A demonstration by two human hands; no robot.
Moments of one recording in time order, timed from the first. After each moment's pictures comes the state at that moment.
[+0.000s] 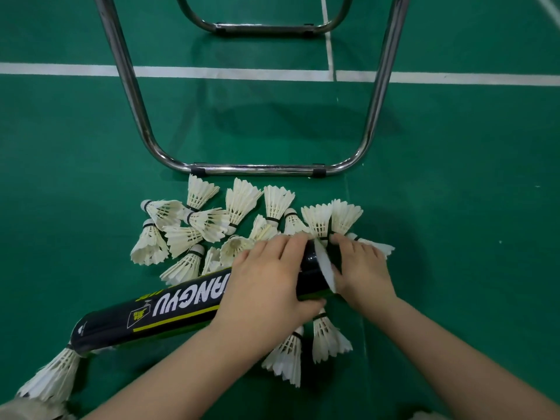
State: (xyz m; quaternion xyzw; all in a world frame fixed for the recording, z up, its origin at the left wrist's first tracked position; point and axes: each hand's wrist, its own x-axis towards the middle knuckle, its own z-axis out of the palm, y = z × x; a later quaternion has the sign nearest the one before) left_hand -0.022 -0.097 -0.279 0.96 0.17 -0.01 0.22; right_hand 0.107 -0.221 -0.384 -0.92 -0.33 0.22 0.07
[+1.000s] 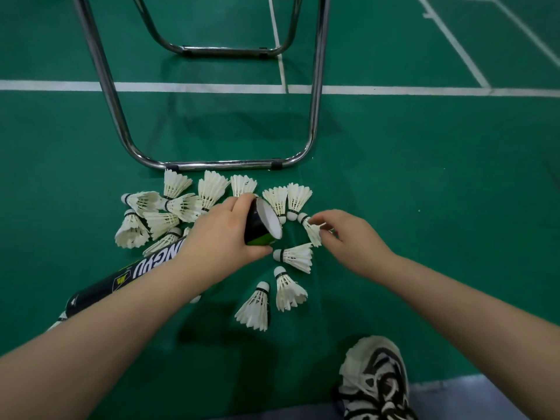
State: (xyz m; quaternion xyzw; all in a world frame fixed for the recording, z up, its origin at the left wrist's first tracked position) left_hand -0.042 -0.101 -0.238 0.97 0.16 -0.04 0.20; right_hand 0.081 -0.280 -0.267 -0.88 -0.35 0.22 0.22
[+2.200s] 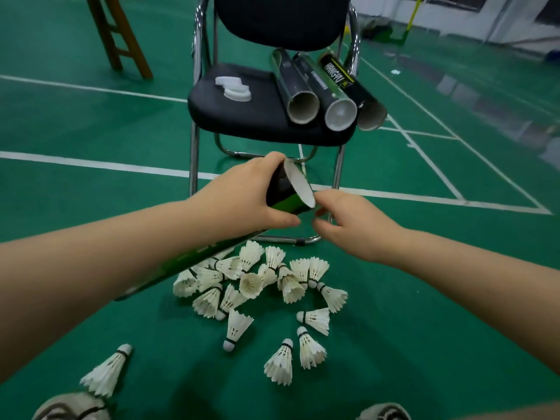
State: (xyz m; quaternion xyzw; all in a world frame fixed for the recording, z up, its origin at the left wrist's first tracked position) left_hand -0.095 -0.048 -0.048 0.96 0.08 0.14 0.23; right_hand 0.018 -0.201 -0.065 -0.83 -0.53 0.05 0.15
